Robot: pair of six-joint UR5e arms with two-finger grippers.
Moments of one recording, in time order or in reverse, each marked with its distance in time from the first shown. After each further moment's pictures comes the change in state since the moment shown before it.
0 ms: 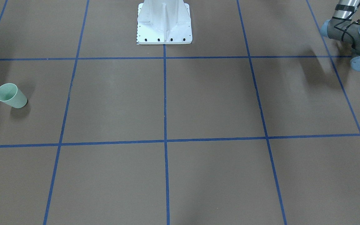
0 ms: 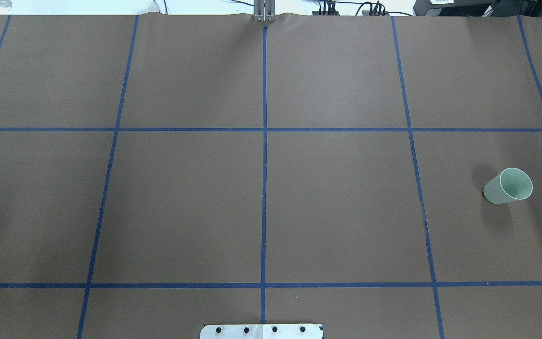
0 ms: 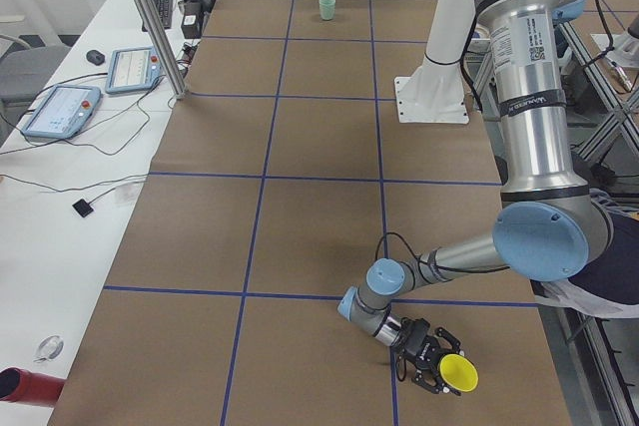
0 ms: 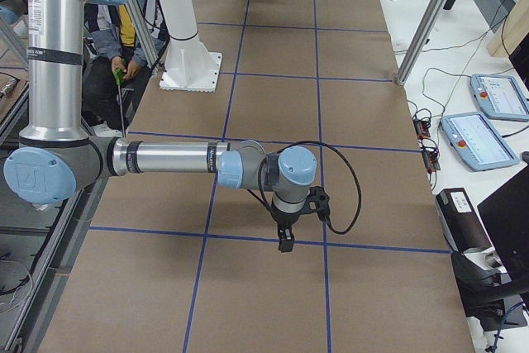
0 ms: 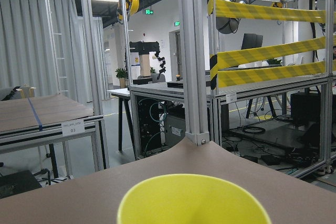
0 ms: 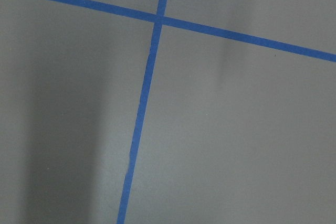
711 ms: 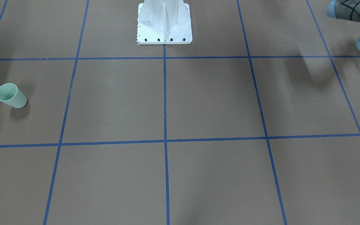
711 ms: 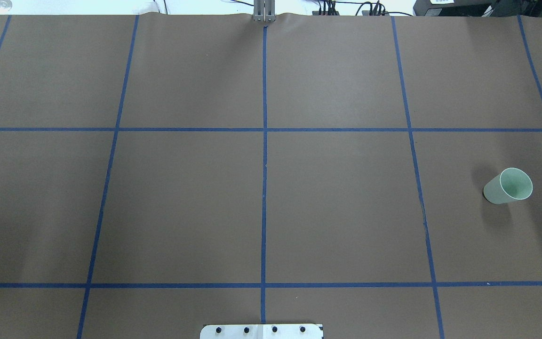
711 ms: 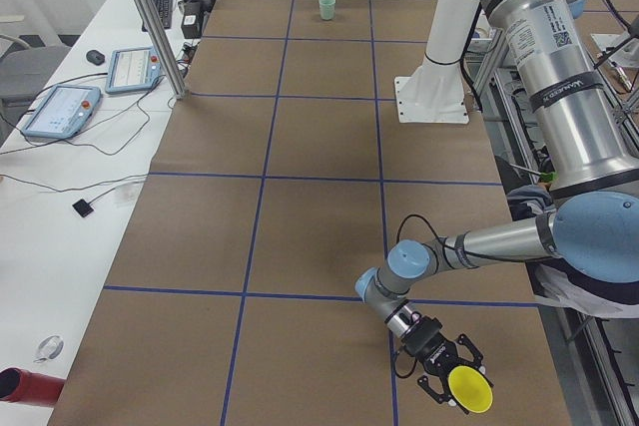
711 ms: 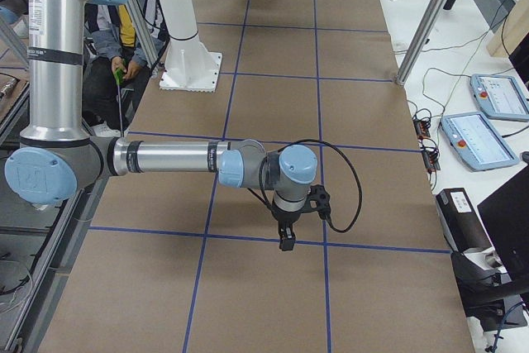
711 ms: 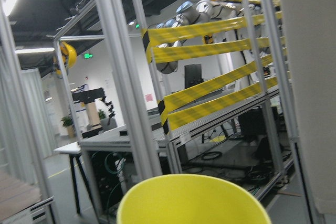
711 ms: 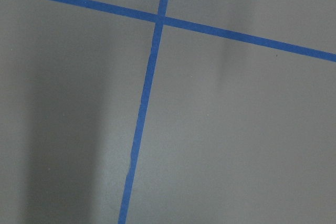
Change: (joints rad) left arm -0.034 0.172 -0.287 0.052 0.402 0.179; right arm -0.005 0.002 0.006 0.012 0.001 0.003
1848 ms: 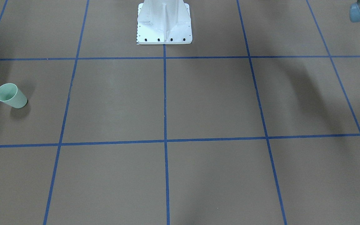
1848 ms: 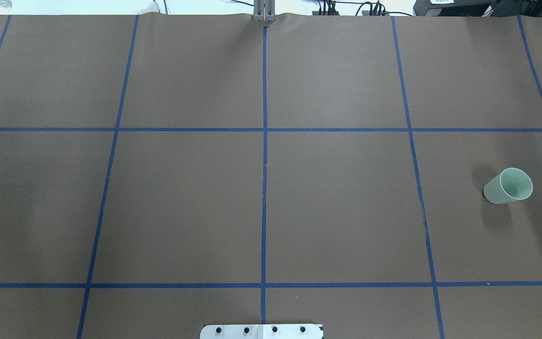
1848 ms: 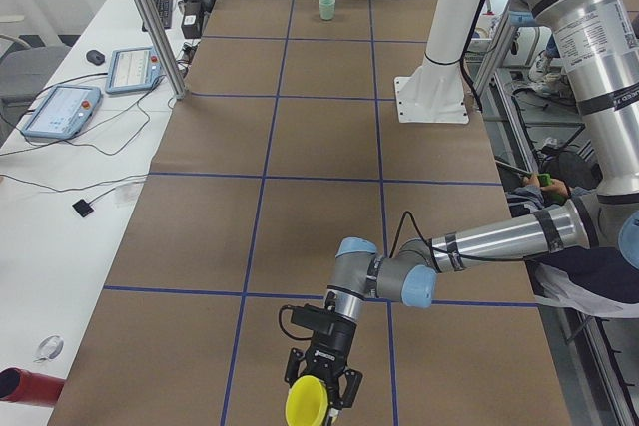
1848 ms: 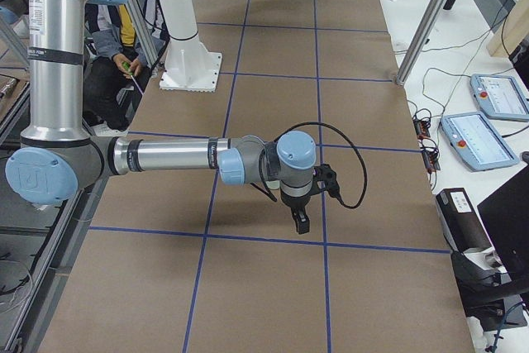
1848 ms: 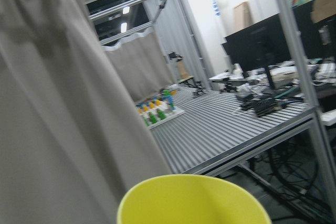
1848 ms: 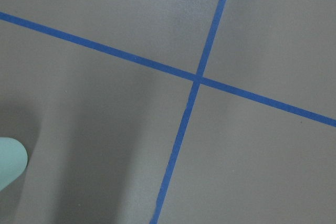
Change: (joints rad) left arm -0.513 -0.066 0.048 -1.259 0.688 1.207; right arm 0.000 0.006 0.032 0.161 0.069 0.011
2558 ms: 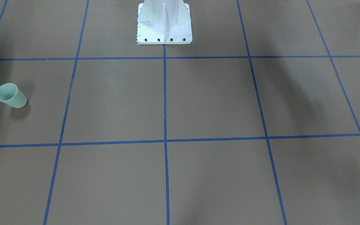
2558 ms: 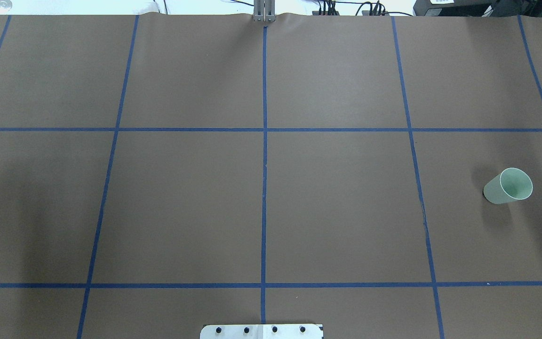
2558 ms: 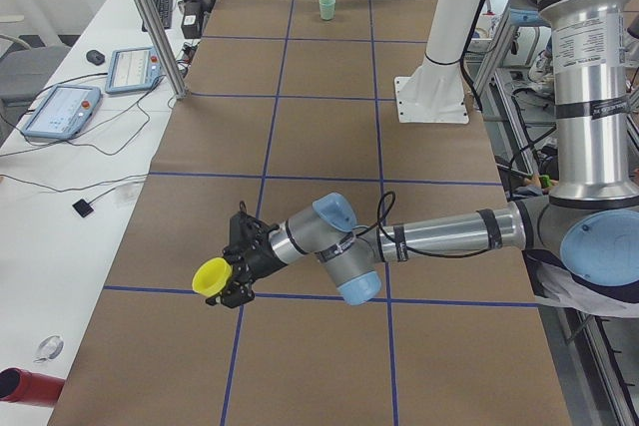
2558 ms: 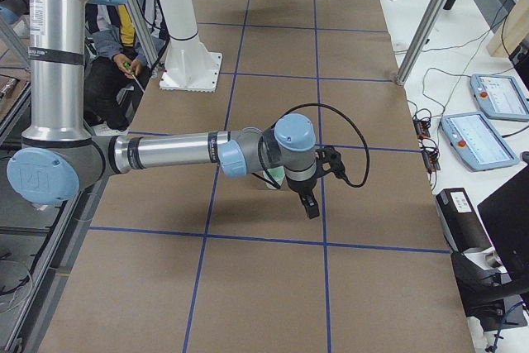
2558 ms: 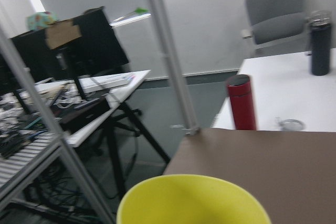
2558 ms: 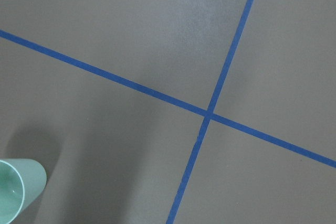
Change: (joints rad) left arm -0.132 -0.243 0.042 -0.573 -0.688 0.461; right arm 0.000 0.008 0.039 0.102 0.012 0.070
